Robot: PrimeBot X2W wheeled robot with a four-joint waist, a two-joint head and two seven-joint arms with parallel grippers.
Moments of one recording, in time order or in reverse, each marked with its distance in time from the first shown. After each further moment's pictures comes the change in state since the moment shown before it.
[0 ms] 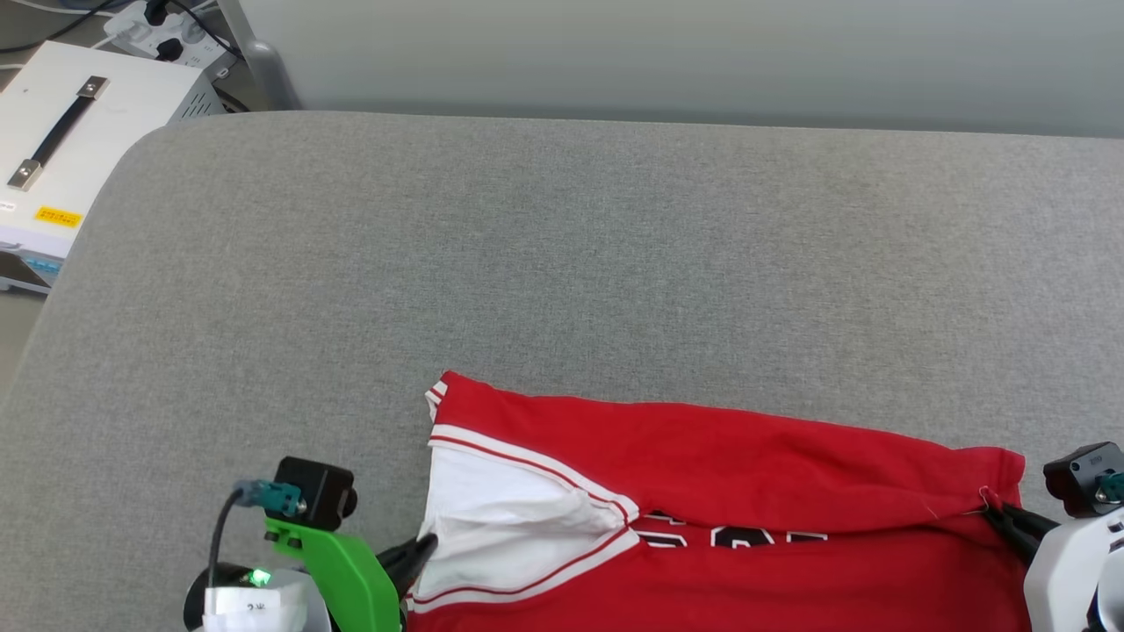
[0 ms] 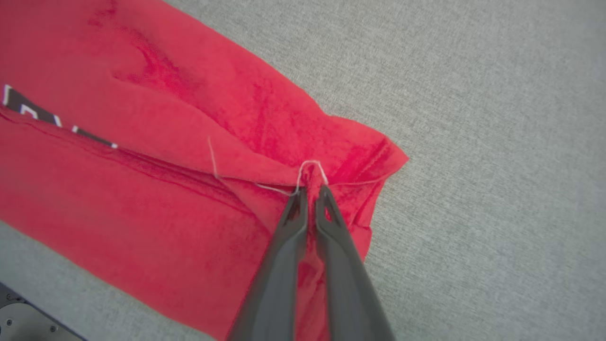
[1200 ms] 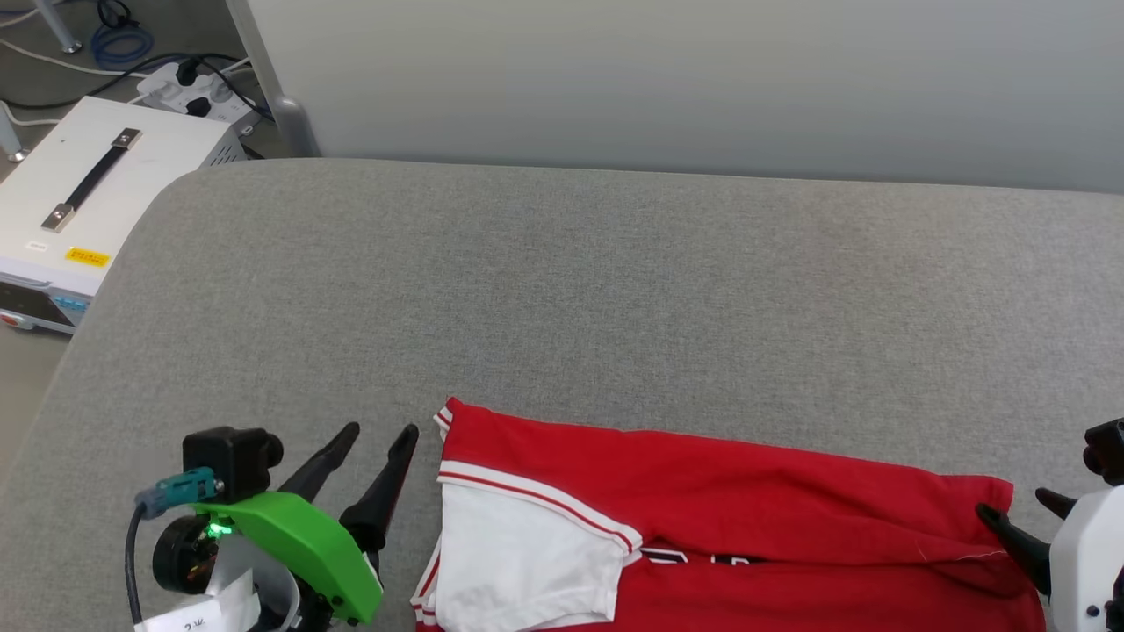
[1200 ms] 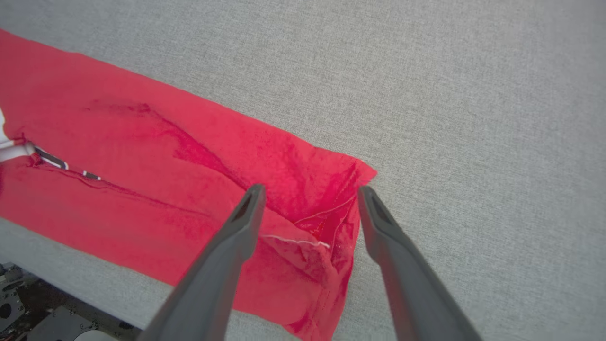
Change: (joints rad) left arm -0.013 -0.086 0.116 0.073 0.026 -0.025 -0.326; right arm 0.063 0.100 -0.240 -0.154 0.070 0.000 0.301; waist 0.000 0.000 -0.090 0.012
